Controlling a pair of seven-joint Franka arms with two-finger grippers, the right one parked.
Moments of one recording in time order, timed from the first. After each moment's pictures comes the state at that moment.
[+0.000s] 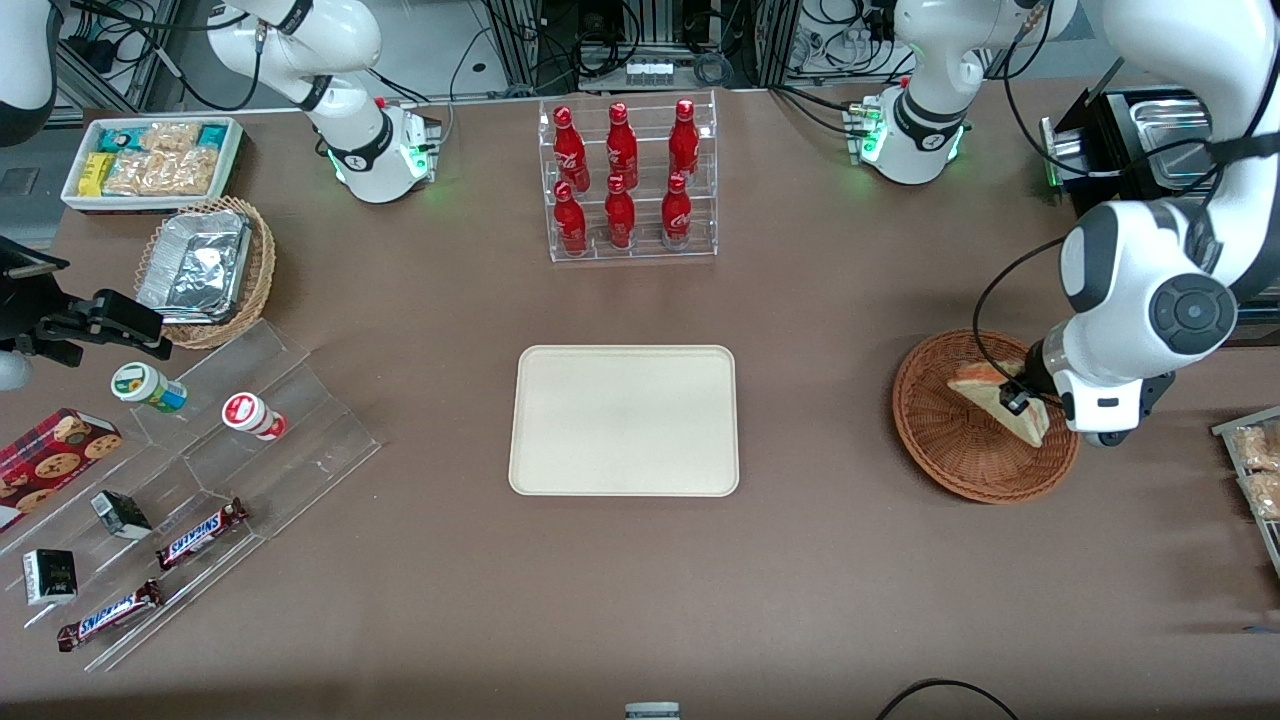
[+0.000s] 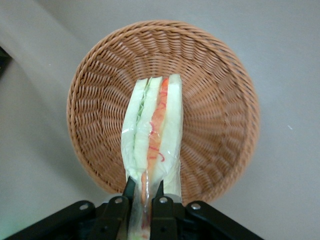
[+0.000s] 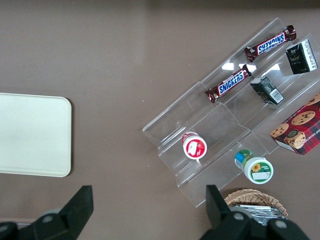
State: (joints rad) arm -0.05 0.19 -0.03 -1.91 0.09 1.93 -0.87
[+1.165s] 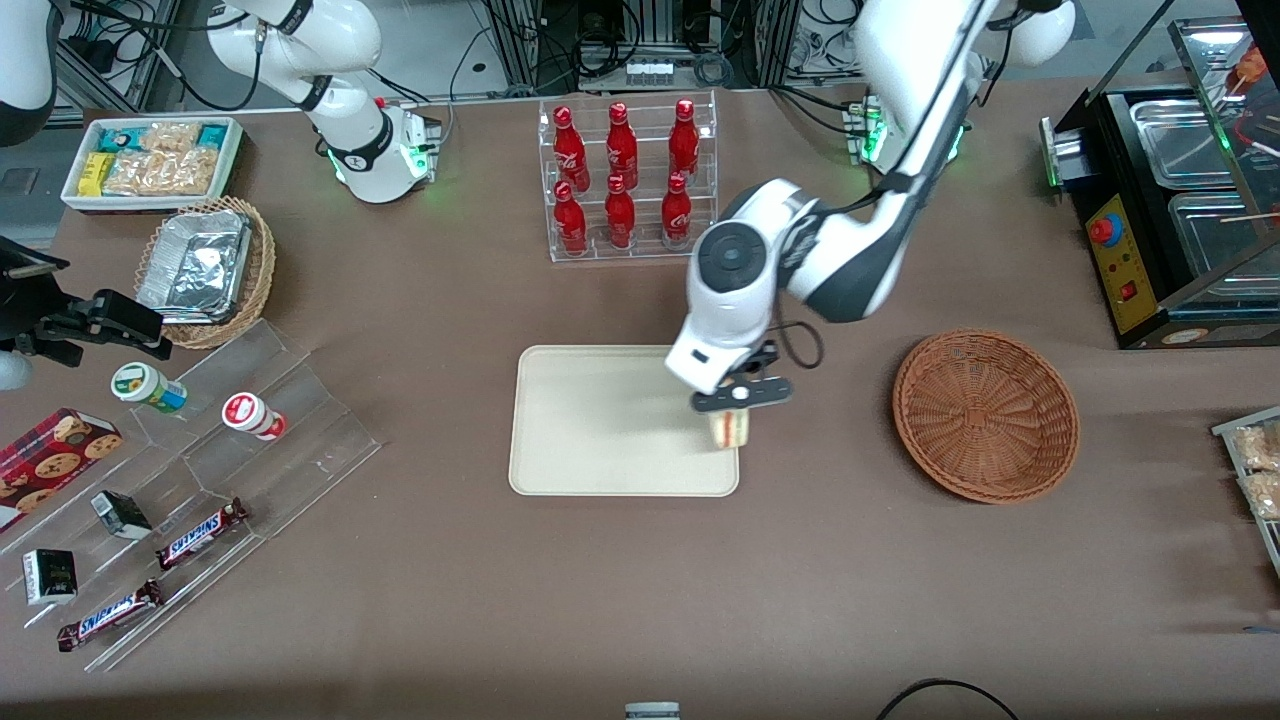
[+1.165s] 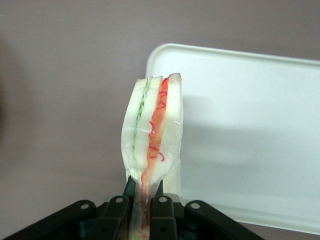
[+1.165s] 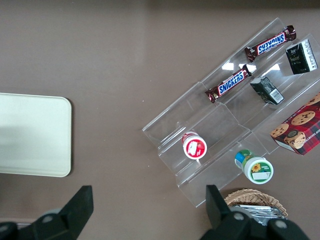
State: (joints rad) arm -0.64 0.51 -0.06 -1.62 0.09 2.07 -0.83
